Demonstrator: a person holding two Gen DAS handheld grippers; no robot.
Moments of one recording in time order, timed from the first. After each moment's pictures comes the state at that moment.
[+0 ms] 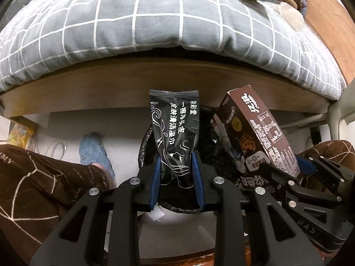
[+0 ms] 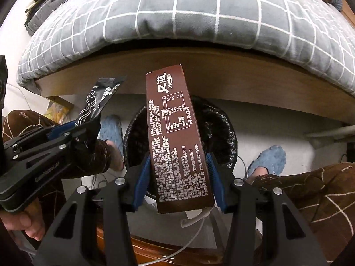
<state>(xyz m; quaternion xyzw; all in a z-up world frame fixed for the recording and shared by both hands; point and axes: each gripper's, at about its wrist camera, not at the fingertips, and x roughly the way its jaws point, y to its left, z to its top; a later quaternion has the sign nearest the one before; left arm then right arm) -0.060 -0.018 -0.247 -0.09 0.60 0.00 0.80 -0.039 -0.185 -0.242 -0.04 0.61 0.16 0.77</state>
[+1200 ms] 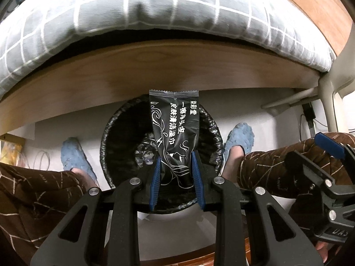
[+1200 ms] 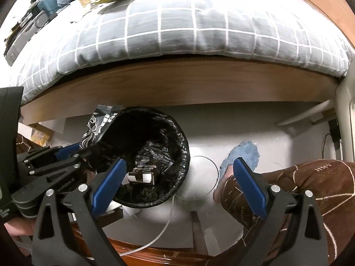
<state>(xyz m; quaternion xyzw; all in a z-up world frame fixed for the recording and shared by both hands) -0.046 -0.102 -0.273 -0.05 0.62 -0.07 0.78 -0.047 -0.278 -0.222 0.00 0.58 0.07 0.81</state>
